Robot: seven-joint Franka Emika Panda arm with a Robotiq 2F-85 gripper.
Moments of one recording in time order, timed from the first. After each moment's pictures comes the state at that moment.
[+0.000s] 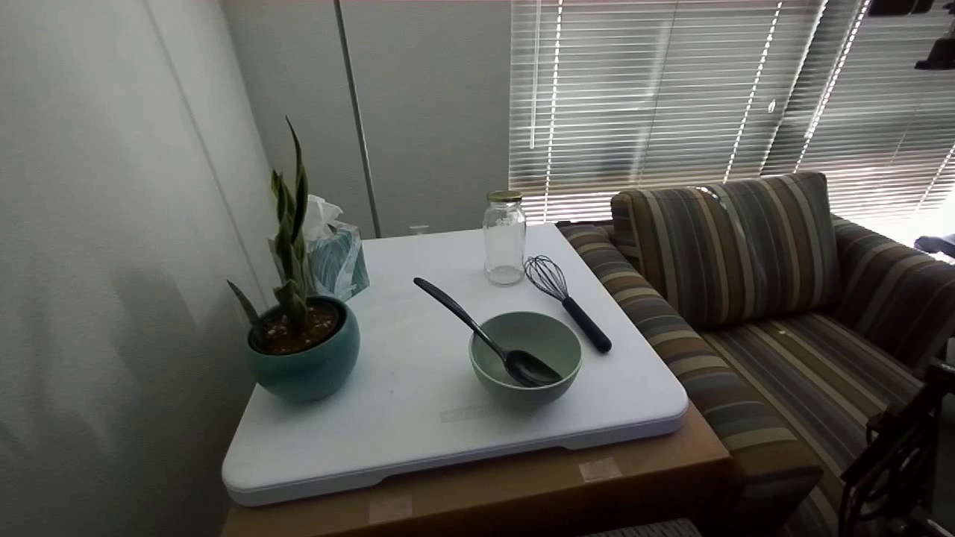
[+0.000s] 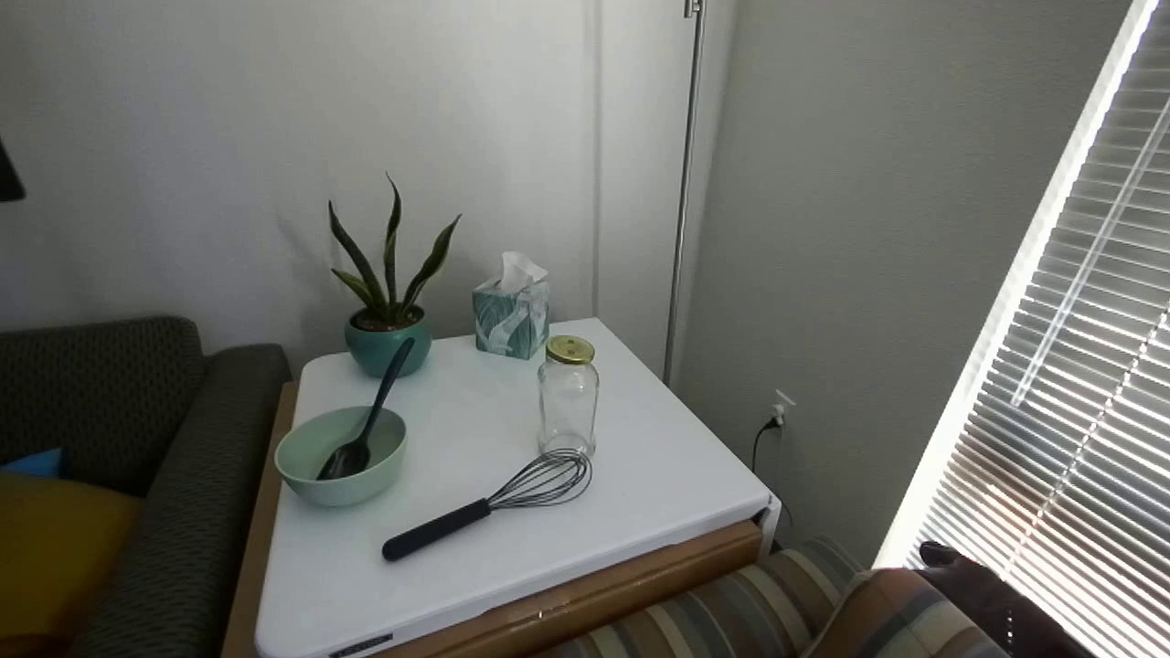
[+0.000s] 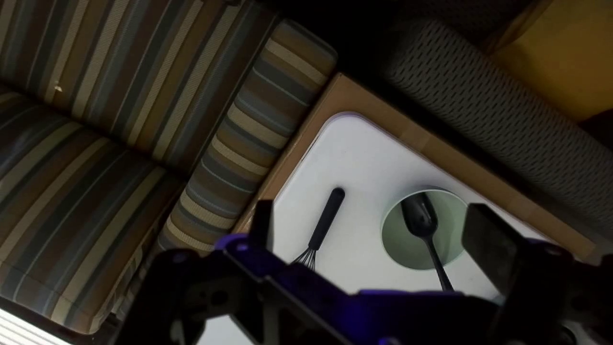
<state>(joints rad) 0.04 -0.62 -0.02 -2.51 -0.03 1.90 0.04</state>
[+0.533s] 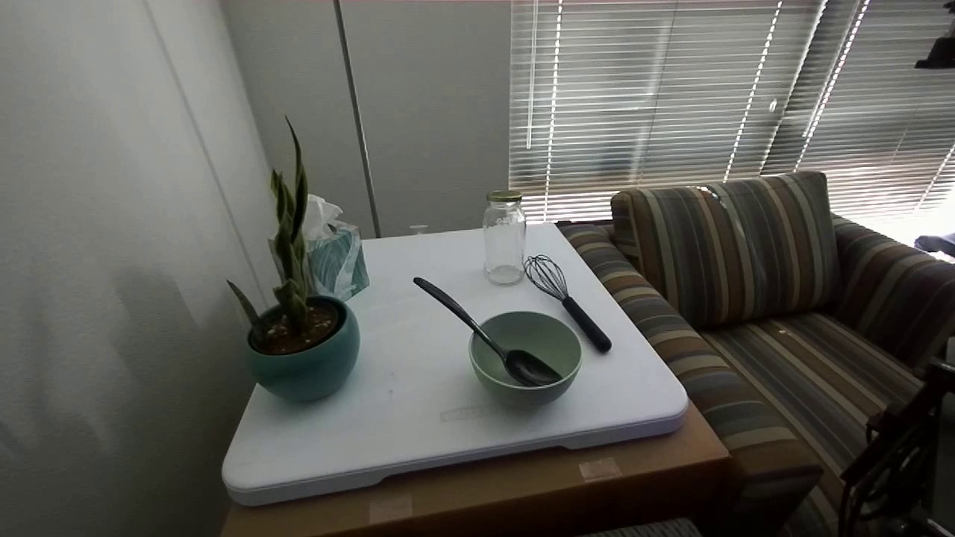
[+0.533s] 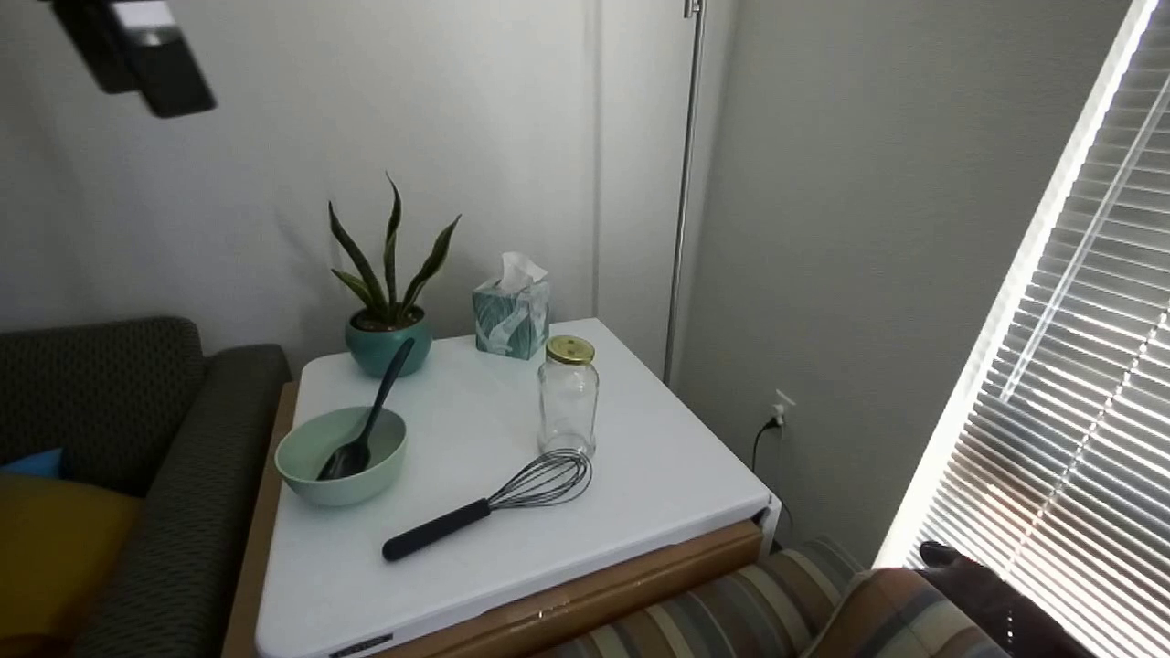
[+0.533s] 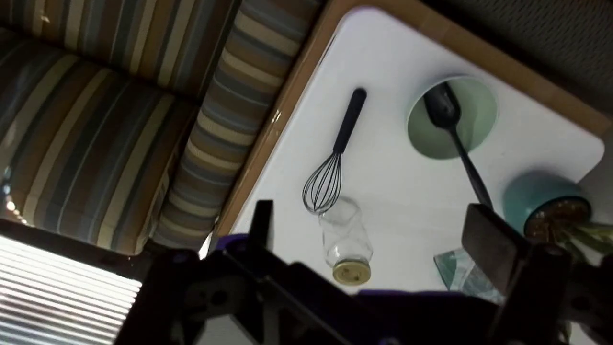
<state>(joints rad) -0.01 -0.58 -0.12 -2.44 -0.03 2.08 0.00</state>
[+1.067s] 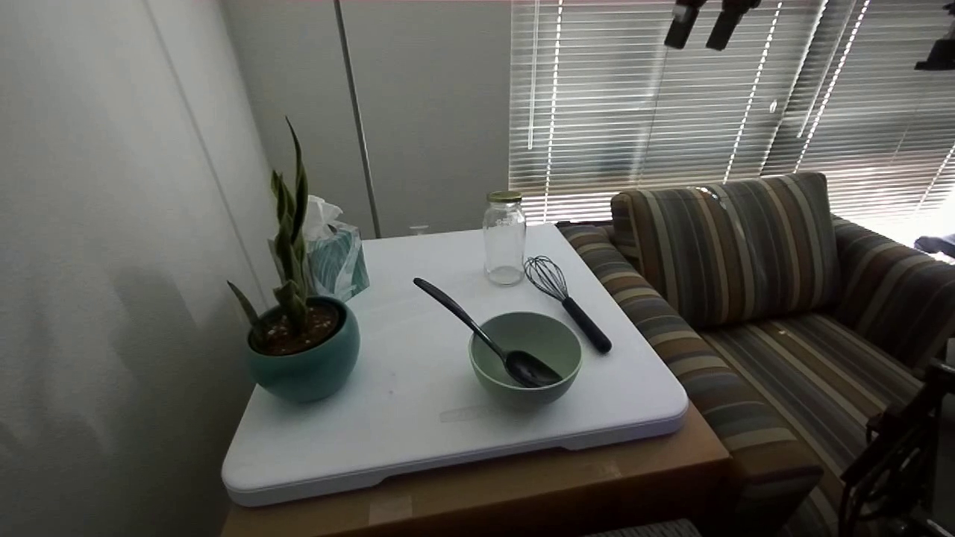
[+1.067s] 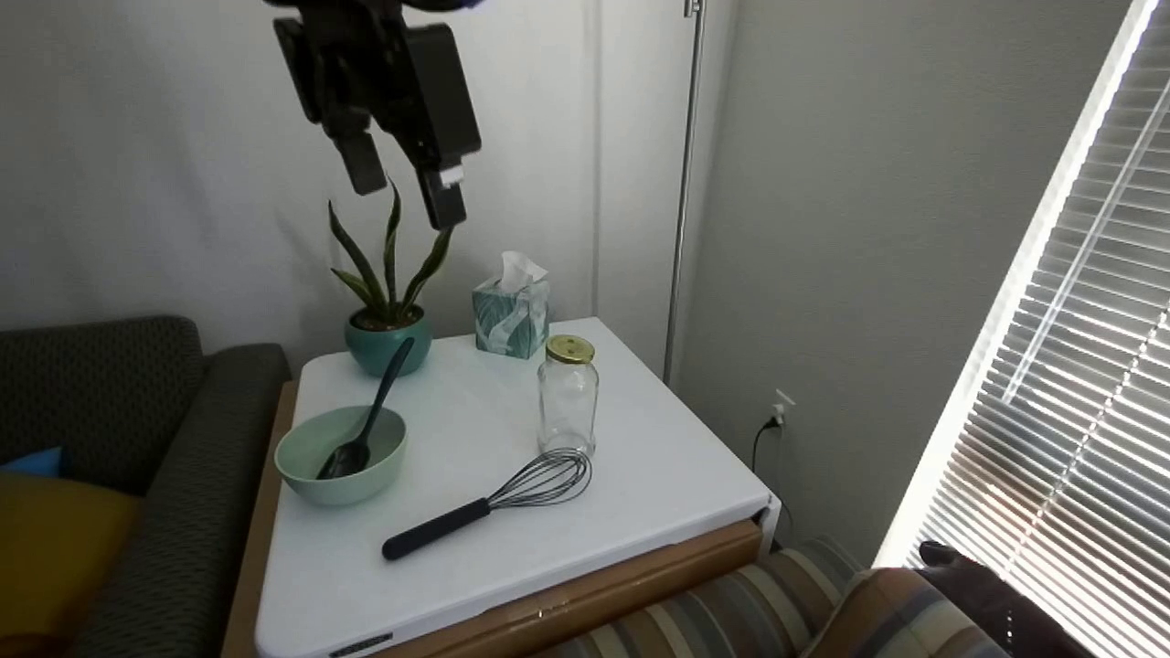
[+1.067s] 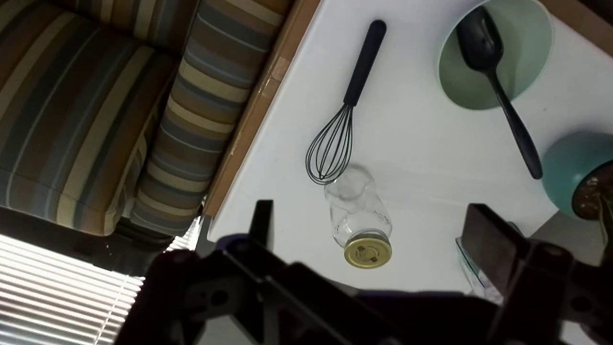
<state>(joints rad) 0.00 -0.19 -0.15 -2.26 0.04 2.30 -0.07</state>
